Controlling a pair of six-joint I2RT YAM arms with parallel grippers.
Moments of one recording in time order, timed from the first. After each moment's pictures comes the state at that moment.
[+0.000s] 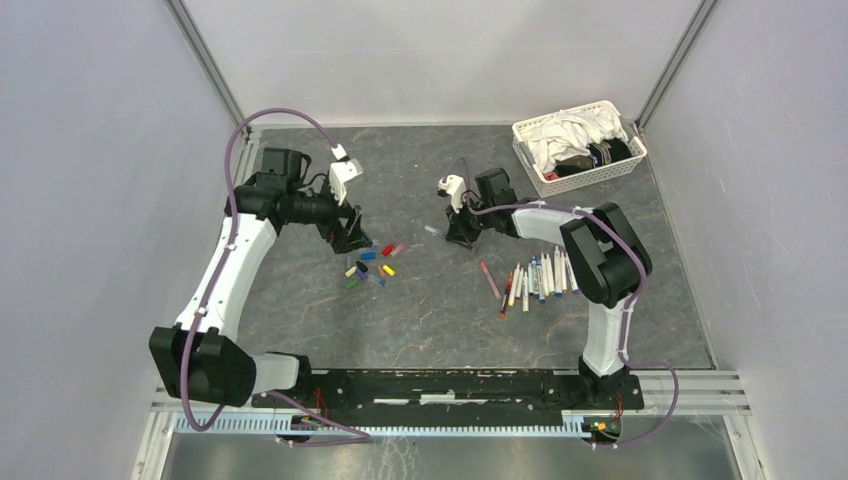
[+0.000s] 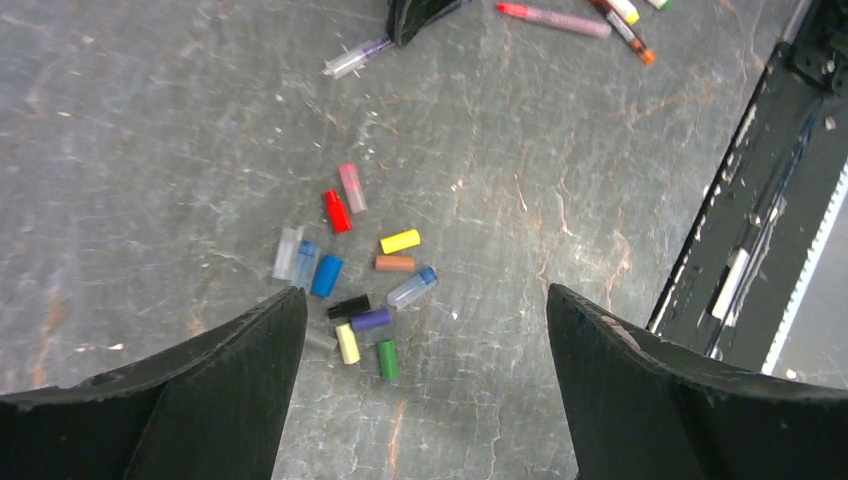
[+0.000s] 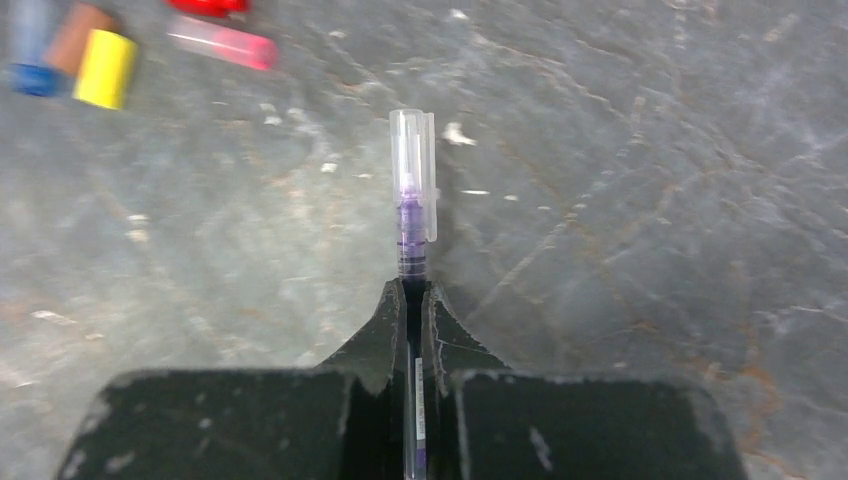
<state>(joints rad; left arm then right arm) -0.13 1.29 1.28 -0.92 0.77 0.62 0.49 1.99 1.19 -0.03 -0.52 -0.37</state>
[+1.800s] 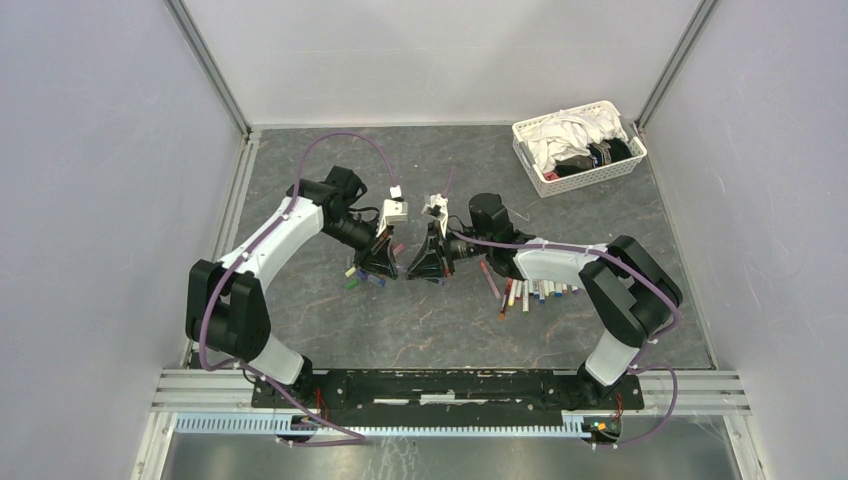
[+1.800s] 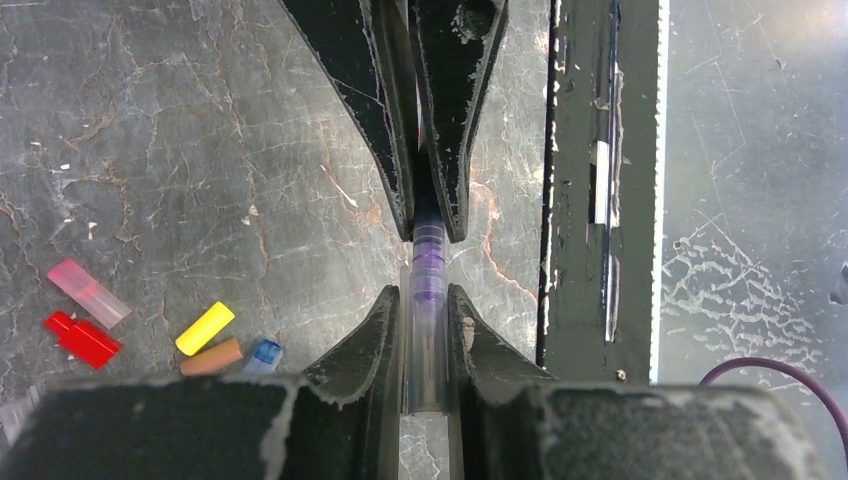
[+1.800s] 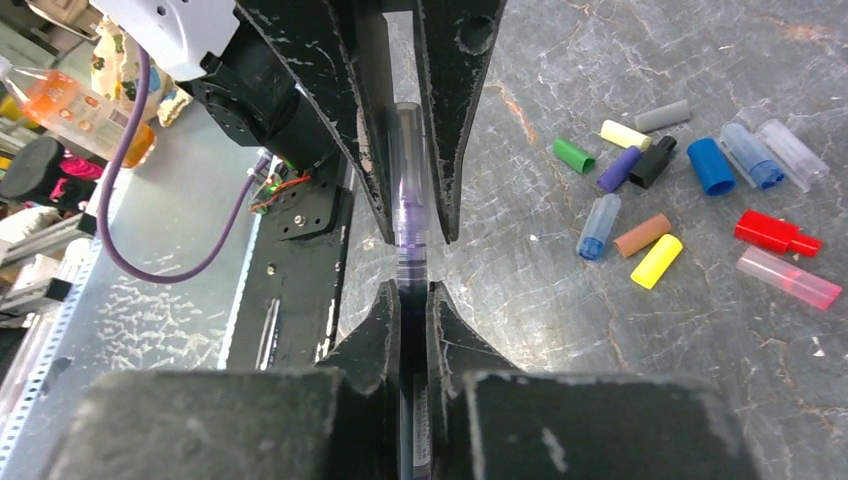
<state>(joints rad) -0.35 1.55 1.21 -1.09 0.94 0.93 0.70 1.70 0.87 0.53 -0.99 0.22</state>
